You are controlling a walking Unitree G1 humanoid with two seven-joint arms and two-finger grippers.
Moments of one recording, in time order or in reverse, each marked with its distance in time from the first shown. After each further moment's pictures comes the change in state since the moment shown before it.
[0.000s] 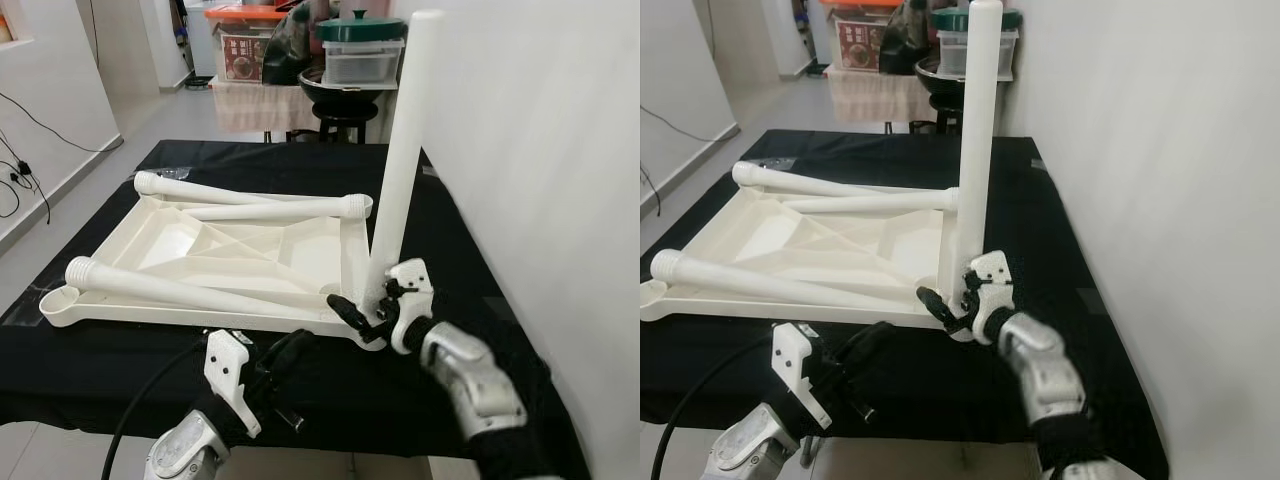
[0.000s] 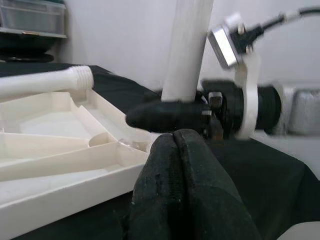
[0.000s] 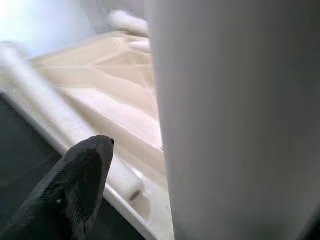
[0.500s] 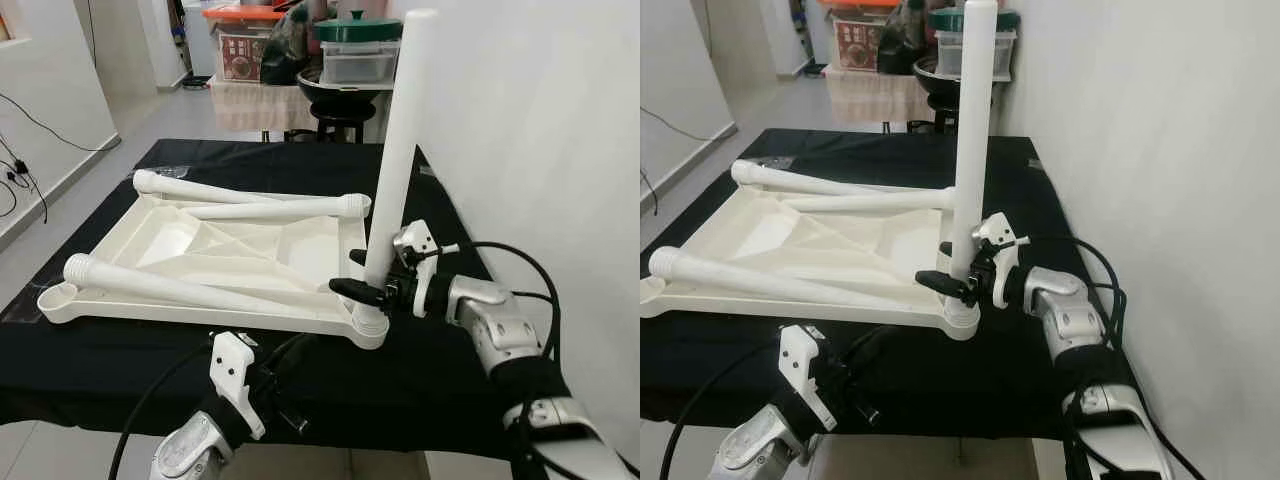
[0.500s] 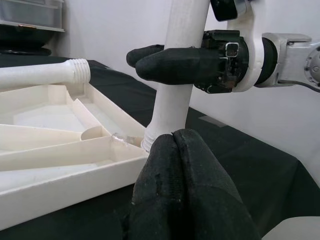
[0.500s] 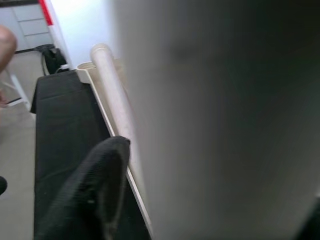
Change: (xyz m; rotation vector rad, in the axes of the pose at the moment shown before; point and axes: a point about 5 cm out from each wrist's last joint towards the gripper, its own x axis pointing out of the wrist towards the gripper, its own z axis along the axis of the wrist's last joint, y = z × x) left arm 0.002 -0.001 -0.003 -0.011 0.009 -0.001; right arm -0.003 -0.027 0.032 -0.041 -0.016 0.260
